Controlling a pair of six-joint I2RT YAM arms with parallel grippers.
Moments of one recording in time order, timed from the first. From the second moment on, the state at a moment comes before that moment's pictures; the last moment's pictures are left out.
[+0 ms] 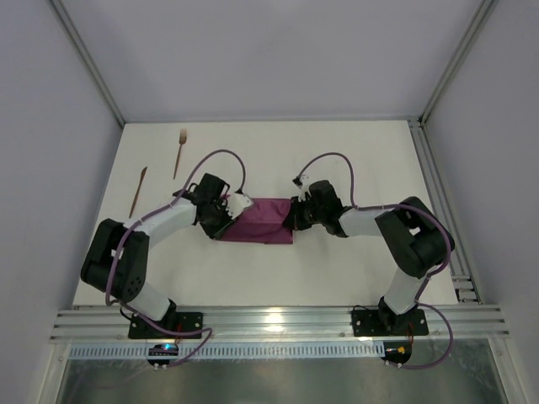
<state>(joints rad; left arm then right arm) -0.43 1.57 0.90 -0.54 0.16 0.55 0.54 1.75 0.75 0.33 -0.37 0.36</state>
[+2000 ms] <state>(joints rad) -0.82 1.80 1.07 -0.23 0.33 0.47 0.49 1.62 0.70 0.24 -0.54 0.38</state>
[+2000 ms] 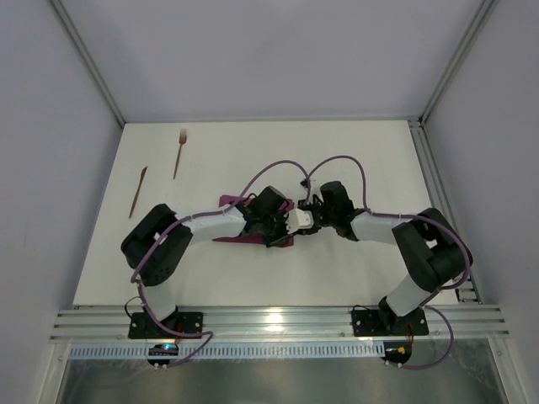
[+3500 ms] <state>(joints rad) -0.40 1.92 1.27 -0.46 0.29 0.60 0.50 1.70 0.70 0.26 -0.48 0.40</state>
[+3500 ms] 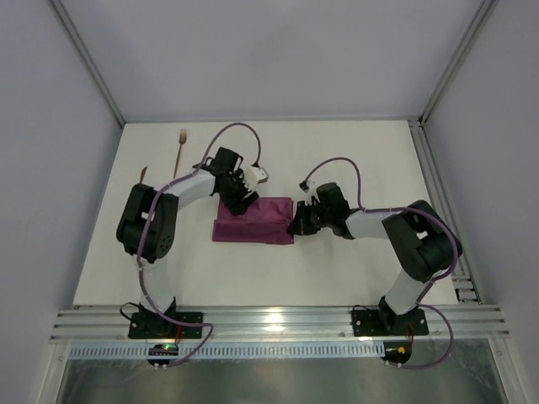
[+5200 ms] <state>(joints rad) -0.33 2.05 1.47 -0.79 0.43 0.86 0.49 1.74 0.76 0.21 -0.47 0.37</state>
